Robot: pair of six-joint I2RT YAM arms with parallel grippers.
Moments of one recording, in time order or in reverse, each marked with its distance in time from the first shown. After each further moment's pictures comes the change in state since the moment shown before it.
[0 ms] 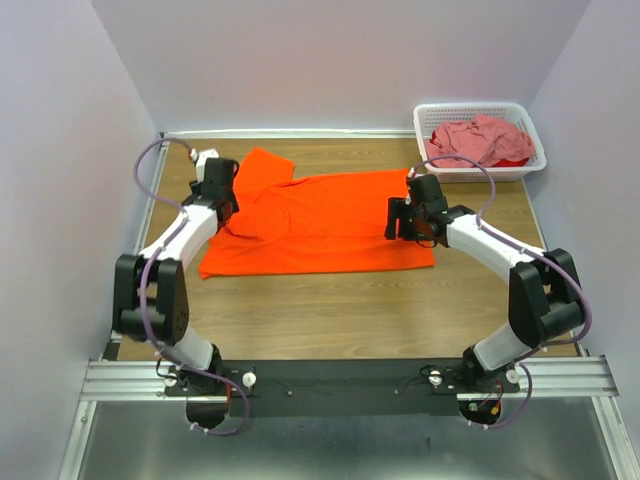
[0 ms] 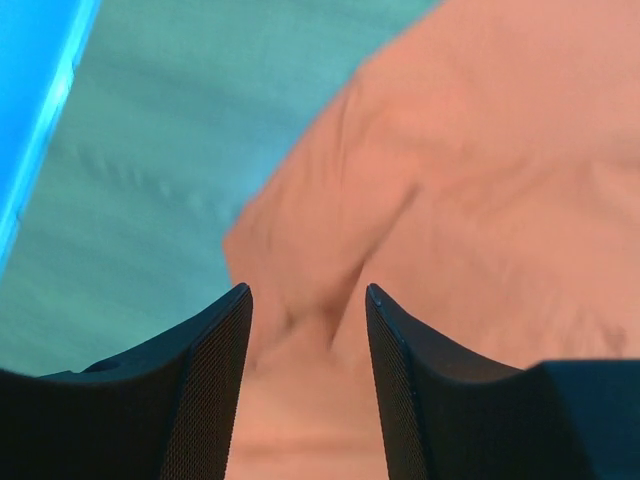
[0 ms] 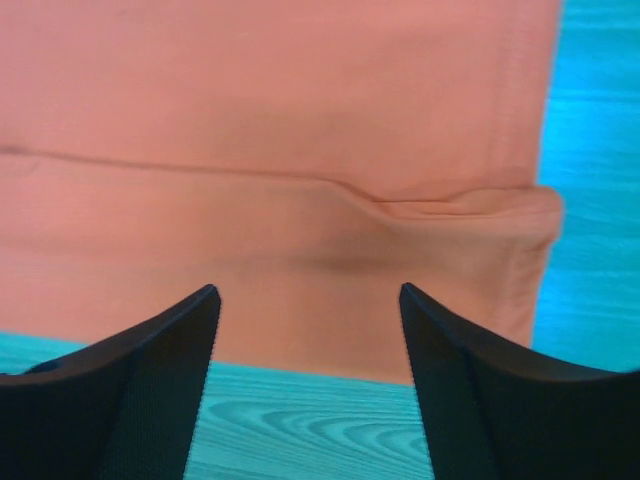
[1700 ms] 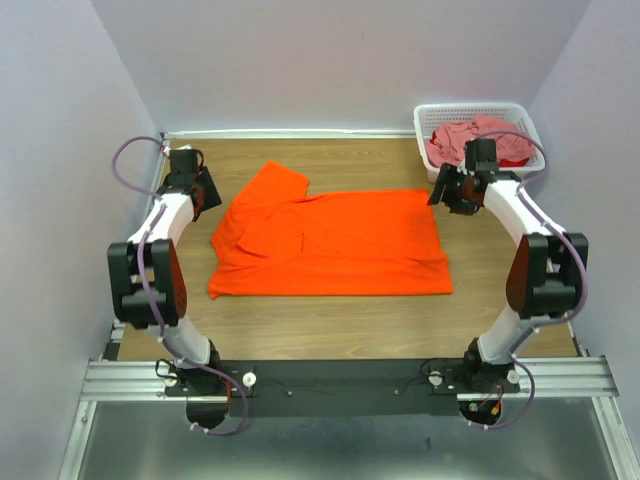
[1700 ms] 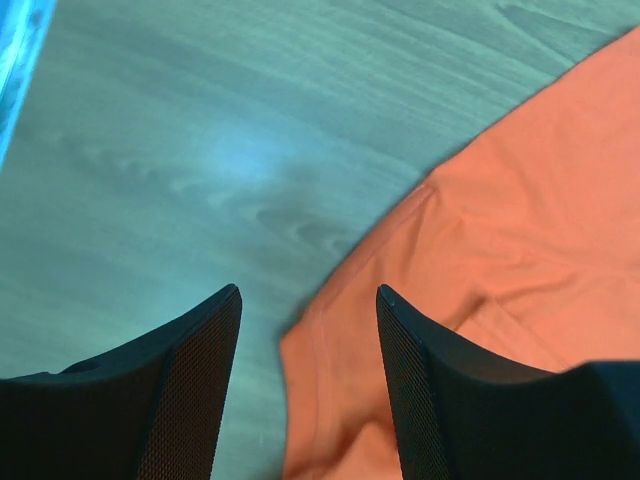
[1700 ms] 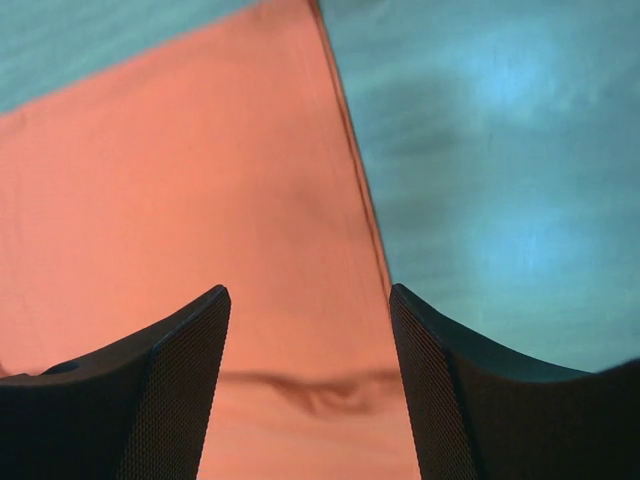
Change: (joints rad) left arm 0.235 -0.014 0.002 -0.031 0.338 0.018; right arm -0.398 0.096 0.244 -0.198 -0.151 -0.003
